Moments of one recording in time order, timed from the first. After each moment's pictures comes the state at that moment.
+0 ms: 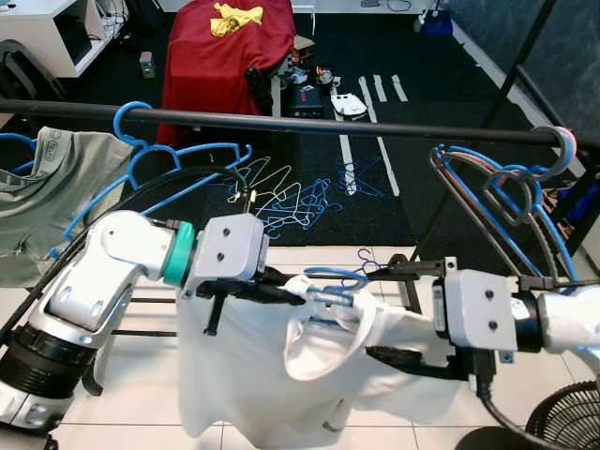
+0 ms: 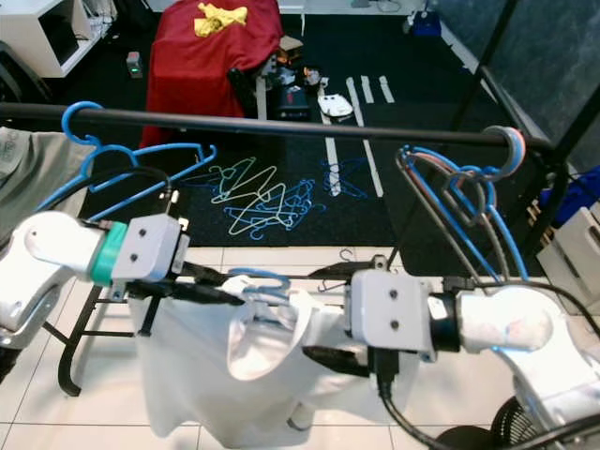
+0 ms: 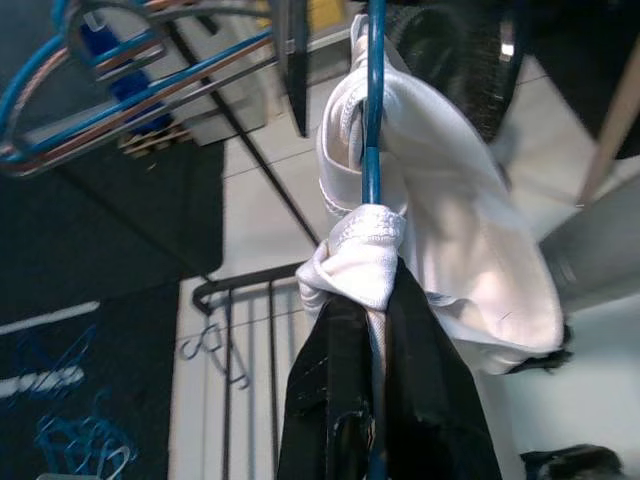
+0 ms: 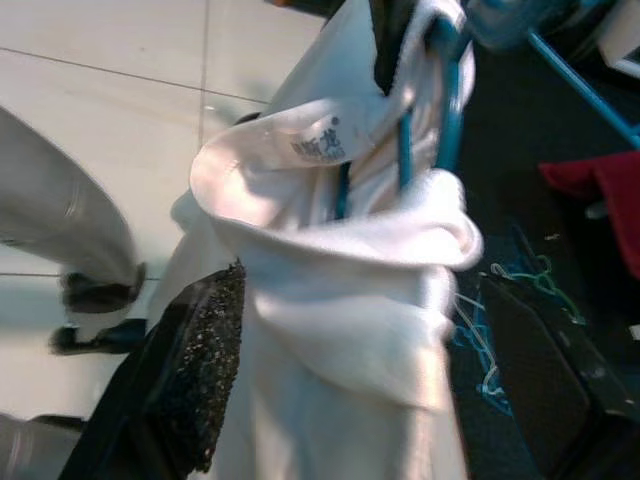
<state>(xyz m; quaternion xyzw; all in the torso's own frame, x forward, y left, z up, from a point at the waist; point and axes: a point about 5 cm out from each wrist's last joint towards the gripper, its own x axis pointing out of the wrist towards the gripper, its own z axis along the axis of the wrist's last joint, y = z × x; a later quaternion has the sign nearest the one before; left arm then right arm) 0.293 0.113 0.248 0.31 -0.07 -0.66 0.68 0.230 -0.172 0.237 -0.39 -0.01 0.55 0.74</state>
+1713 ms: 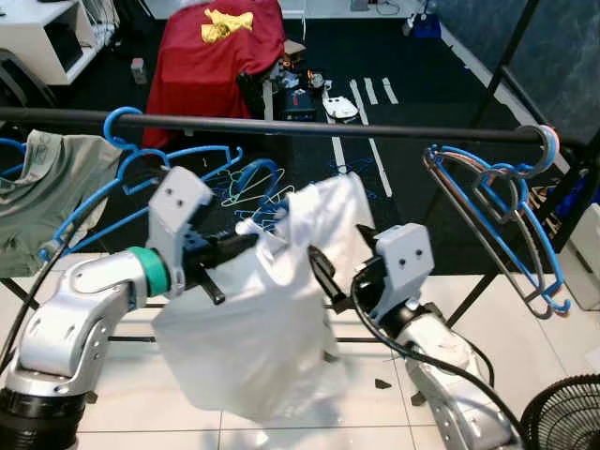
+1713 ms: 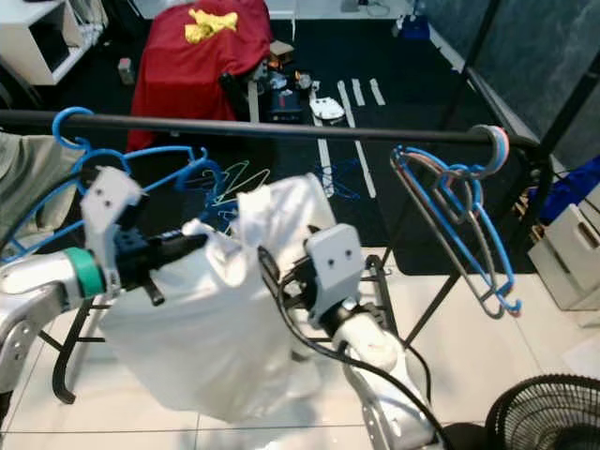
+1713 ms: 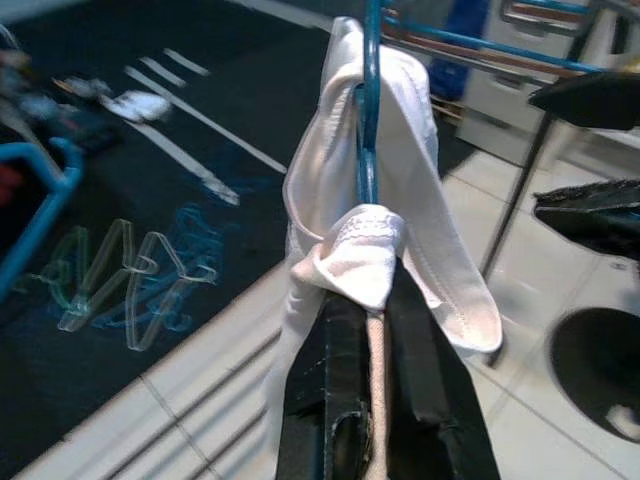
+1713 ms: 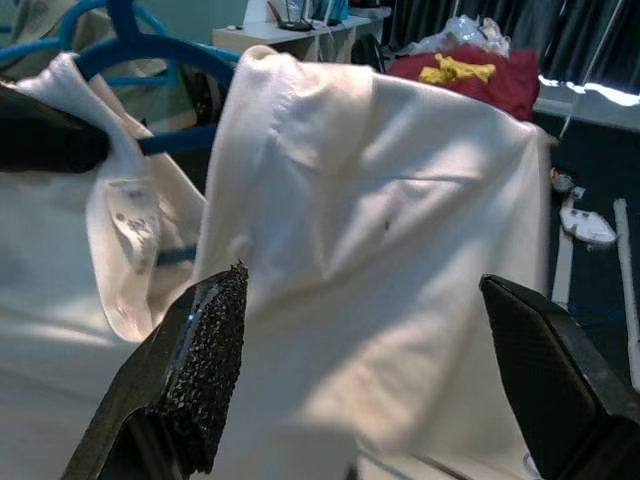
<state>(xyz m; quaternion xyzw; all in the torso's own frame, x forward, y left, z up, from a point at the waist) 0.290 0.167 0.221 0.11 0.00 -0.33 0.94 0.280 -0.104 0.176 -0.06 -0.10 0.25 0.96</state>
